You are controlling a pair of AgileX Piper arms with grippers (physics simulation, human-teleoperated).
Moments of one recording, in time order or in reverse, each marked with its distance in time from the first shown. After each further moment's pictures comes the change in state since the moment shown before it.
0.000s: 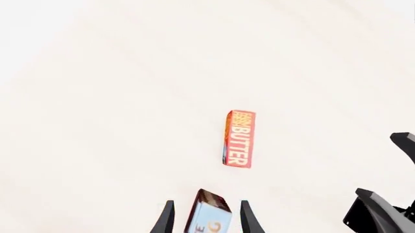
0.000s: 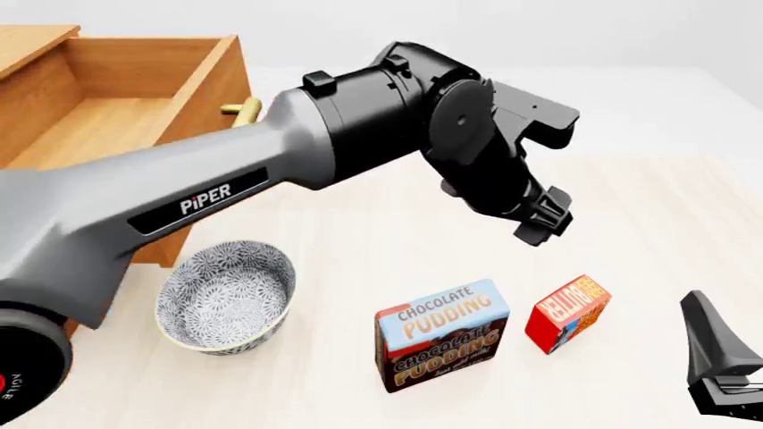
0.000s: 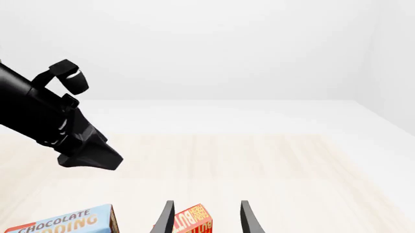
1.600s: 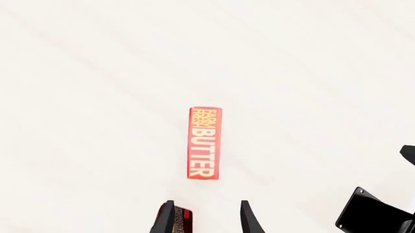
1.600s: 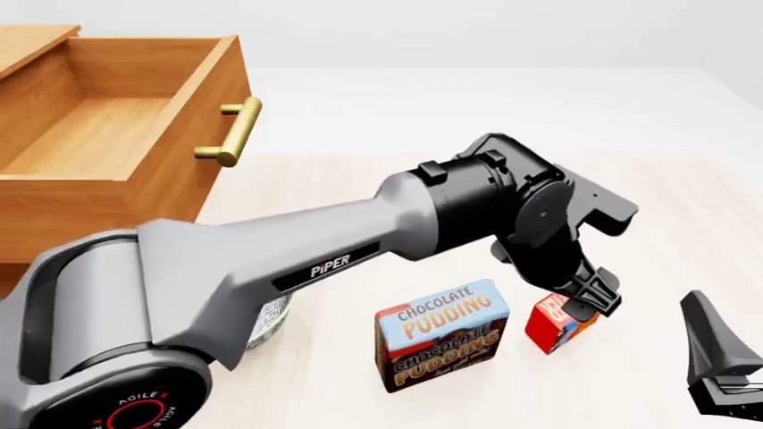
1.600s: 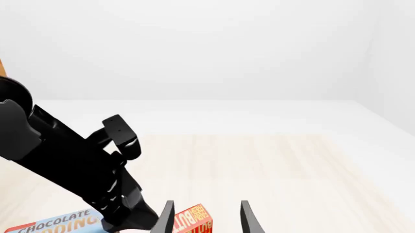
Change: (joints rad) left arm -0.108 0.205 -0.106 0.008 -0.029; right arm 0.000 0.000 0.000 0.000 0.000
